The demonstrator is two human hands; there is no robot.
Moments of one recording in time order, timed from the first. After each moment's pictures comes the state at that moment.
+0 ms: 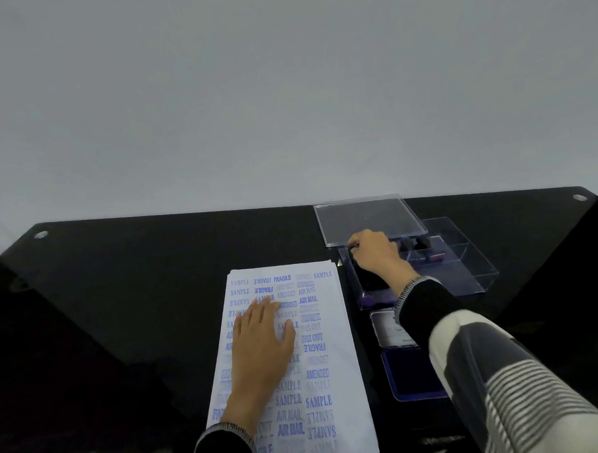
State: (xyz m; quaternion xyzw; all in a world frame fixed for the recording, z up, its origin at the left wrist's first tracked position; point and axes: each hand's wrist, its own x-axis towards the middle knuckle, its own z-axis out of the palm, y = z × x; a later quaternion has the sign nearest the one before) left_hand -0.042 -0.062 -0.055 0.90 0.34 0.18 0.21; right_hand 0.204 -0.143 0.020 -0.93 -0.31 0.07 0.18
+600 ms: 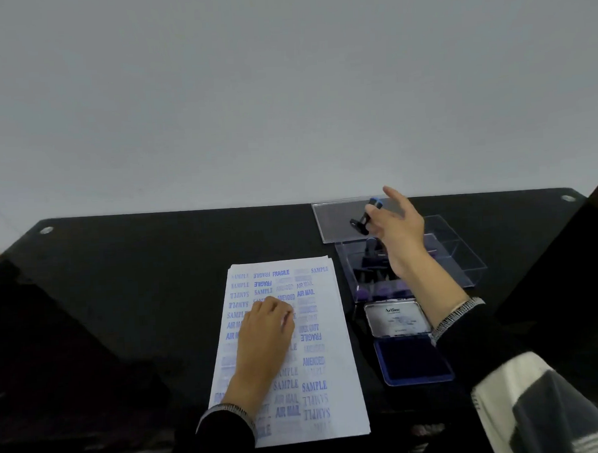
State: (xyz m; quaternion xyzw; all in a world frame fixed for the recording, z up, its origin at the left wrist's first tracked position) left_hand -0.040 -0.066 -0.048 0.92 0.26 0.25 0.15; right_hand 0.153 -0.187 0.087 -0.60 -0.10 0.14 0.78
